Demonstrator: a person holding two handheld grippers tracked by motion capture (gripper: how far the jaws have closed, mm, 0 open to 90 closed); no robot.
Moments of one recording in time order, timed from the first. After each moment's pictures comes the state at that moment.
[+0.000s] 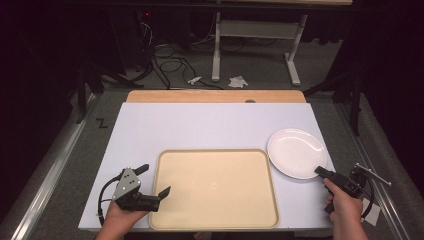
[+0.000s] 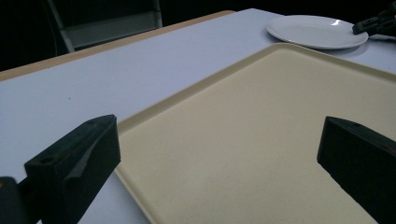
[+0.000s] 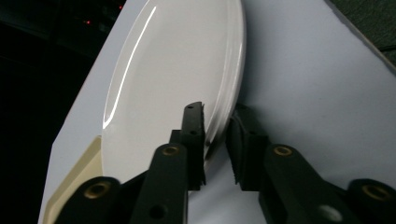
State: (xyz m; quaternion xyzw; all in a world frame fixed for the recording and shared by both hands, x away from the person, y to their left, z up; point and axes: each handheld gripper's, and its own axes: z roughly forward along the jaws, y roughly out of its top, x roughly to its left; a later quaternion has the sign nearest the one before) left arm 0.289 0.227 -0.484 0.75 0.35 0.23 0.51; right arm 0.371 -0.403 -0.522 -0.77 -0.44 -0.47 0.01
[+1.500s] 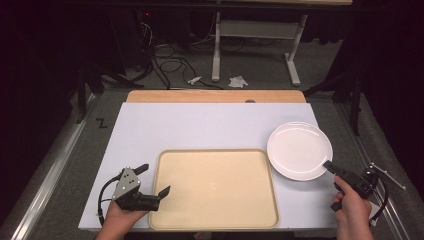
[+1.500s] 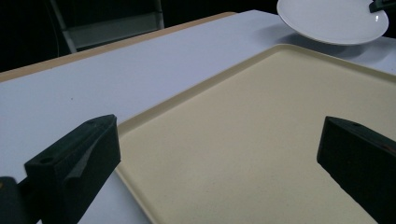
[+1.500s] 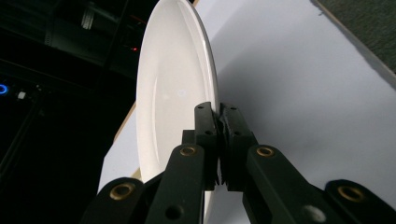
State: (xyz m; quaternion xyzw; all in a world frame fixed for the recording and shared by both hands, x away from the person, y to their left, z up) left arm 0.290 0.228 -0.484 0.74 0.35 0.24 0.52; right arm 0.360 -0.412 -0.495 -0.73 -0.40 -0.56 0.01
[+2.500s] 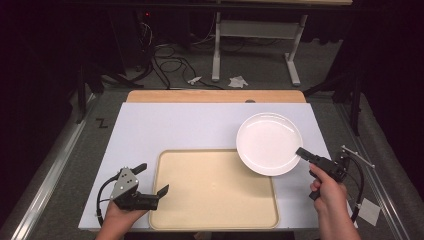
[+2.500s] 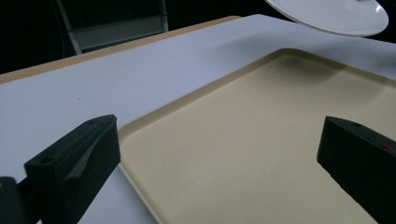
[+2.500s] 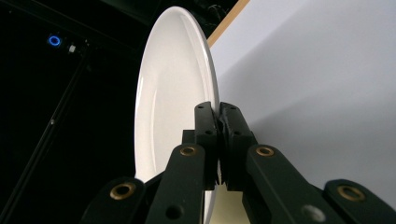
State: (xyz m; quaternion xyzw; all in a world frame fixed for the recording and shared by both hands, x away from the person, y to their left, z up) left arm 0.289 0.231 -0.483 0.74 0.36 0.24 0.52; right arm 0.389 -0.339 -0.470 -0.66 -0.47 -0.59 0.08
